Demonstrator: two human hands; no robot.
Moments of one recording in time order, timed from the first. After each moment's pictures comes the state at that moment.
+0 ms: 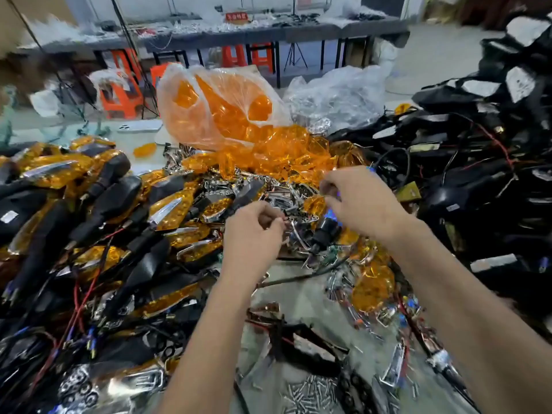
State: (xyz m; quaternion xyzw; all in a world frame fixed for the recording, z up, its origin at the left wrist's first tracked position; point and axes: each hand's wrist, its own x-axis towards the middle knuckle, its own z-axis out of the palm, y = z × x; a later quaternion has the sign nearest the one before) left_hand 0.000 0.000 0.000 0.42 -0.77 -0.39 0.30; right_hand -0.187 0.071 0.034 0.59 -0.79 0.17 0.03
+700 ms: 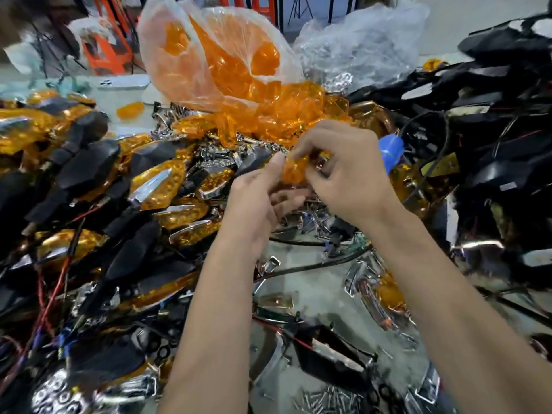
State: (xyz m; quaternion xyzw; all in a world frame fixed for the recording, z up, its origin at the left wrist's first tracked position) left_hand -0.019 -0.042 -0.018 0.32 -0.45 -0.77 0.33; right_hand -0.157 0.032 0.012 0.64 -0.63 0.43 0.09
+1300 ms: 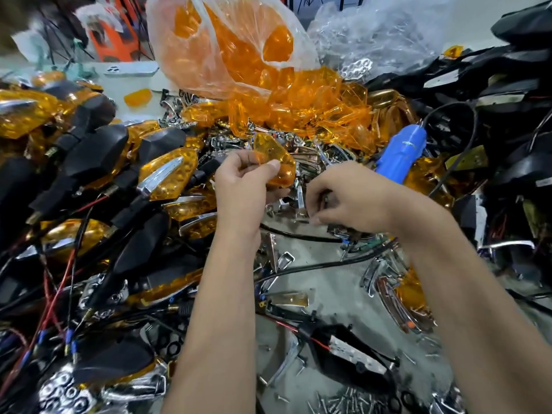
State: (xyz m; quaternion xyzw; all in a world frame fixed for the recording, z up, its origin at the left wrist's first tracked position) left_hand -0.004 -0.056 -0.026 0.41 -0.49 -0.63 0.43; right_hand -0.158 0.024 0.001 0.66 -0.71 0.10 -0.21
